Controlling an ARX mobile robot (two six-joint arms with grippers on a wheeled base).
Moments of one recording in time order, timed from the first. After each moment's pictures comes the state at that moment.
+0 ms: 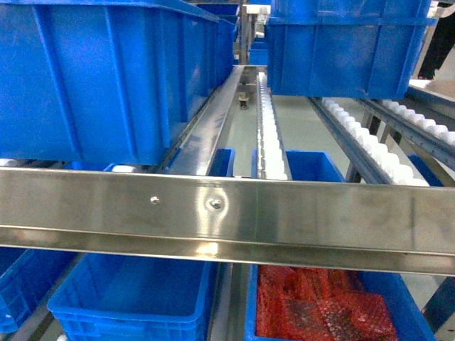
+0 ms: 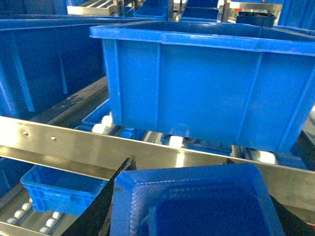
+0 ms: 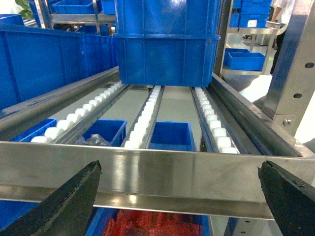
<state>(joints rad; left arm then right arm) -0.15 0.27 0.34 -0.19 -0.31 -0.03 0.00 0.01 0.01 0.00 0.00 0.00</state>
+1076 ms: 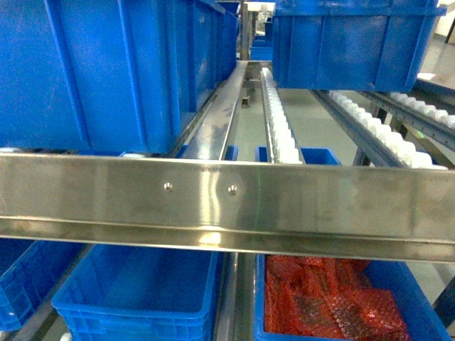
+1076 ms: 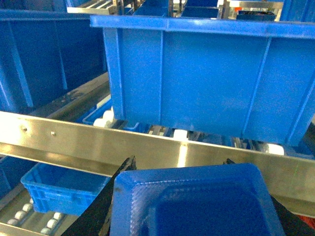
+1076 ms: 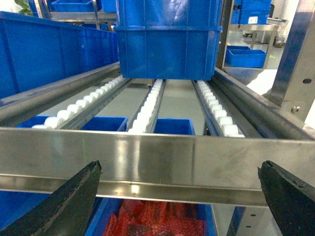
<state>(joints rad) -0.15 0.27 0.34 -0.19 -0.31 -0.03 0.00 0.01 0.01 0.00 0.00 0.00</state>
